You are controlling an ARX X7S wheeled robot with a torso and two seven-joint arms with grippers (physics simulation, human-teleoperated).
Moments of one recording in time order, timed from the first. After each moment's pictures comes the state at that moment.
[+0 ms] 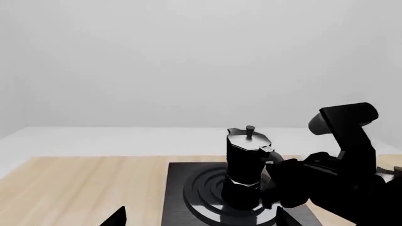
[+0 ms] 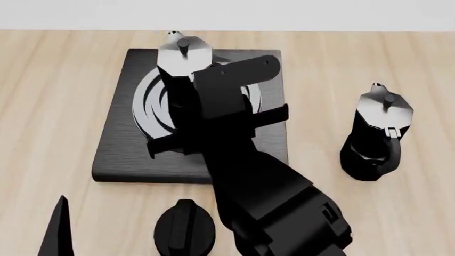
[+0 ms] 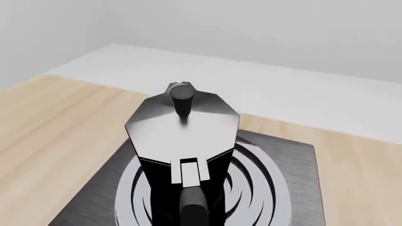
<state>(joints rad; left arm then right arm) -0.37 -0.87 0.80 1.02 -0.72 -0.27 -1.14 1.02 0.19 -0.70 0.23 0.72 0.57 0.36</state>
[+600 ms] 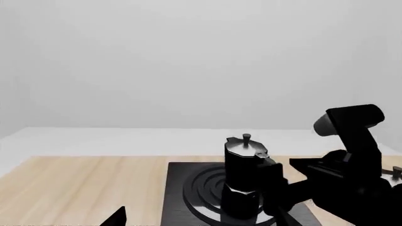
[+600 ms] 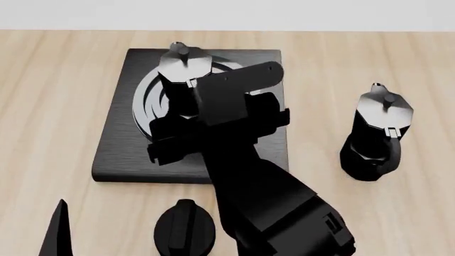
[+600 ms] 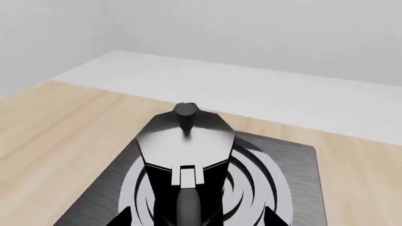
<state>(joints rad) -0.35 -0.88 0.82 1.00 -0.68 -0.22 -1.13 0.98 0.21 -0.69 0.19 0.71 0.55 0.36</state>
